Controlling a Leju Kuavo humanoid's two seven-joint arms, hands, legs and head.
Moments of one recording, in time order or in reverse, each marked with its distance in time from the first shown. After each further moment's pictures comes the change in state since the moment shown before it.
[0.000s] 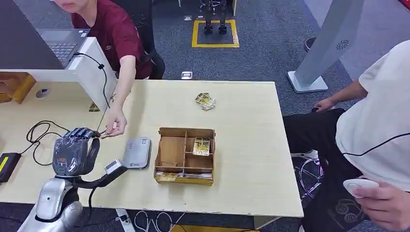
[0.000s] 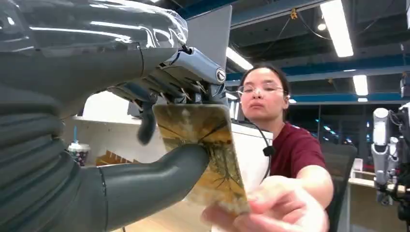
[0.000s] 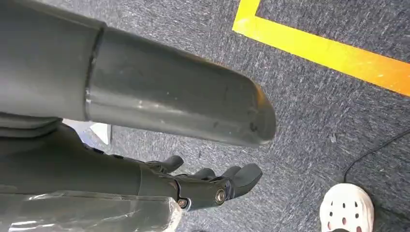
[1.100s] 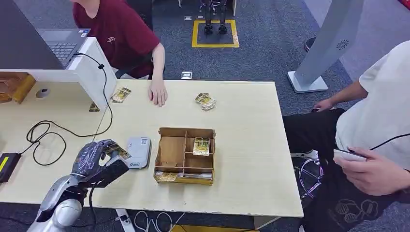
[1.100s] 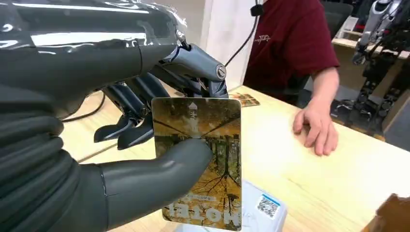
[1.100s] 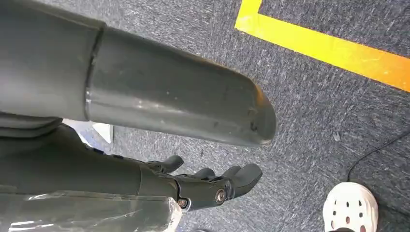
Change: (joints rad) left arm 0.011 -0.013 -0.010 -0.074 0.465 -0.497 -0.064; right arm 0.003 -0.001 0.001 -0.015 0.000 0.012 0.010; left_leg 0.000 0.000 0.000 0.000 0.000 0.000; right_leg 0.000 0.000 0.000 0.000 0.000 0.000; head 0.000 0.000
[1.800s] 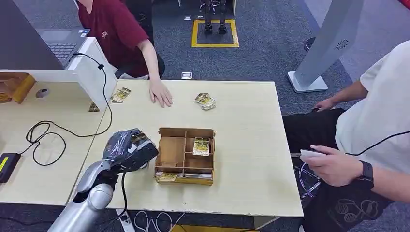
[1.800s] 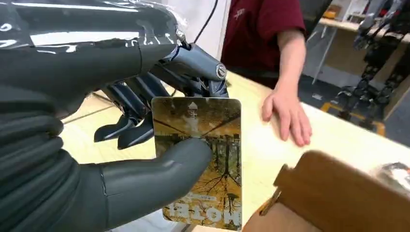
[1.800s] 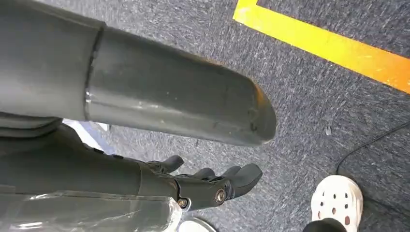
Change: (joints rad) left arm -0.170 -0.153 -0.151 0.147 -0.060 0.023 0.159; right arm -0.009 0.001 0.072 0.003 0.000 -0.020 0.024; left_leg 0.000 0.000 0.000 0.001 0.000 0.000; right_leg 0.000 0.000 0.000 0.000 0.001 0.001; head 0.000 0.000
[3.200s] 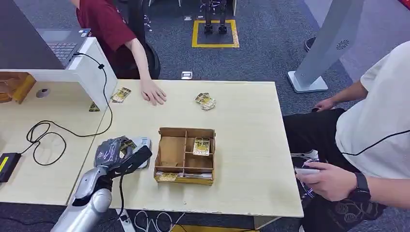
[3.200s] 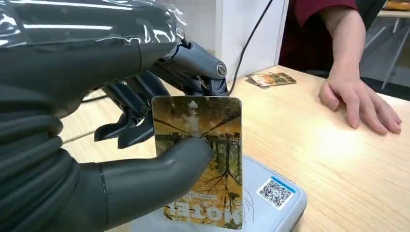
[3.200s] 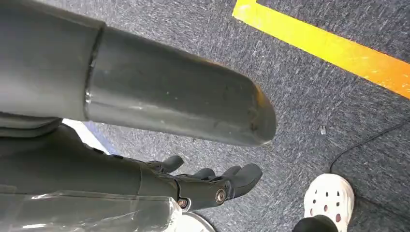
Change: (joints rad) left arm 0.017 -0.009 0.062 0.145 -0.138 0.100 0.060; right arm 0.000 0.000 0.034 0.010 0.000 -0.012 0.002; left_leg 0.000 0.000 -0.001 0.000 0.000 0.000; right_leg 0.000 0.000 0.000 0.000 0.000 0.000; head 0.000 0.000
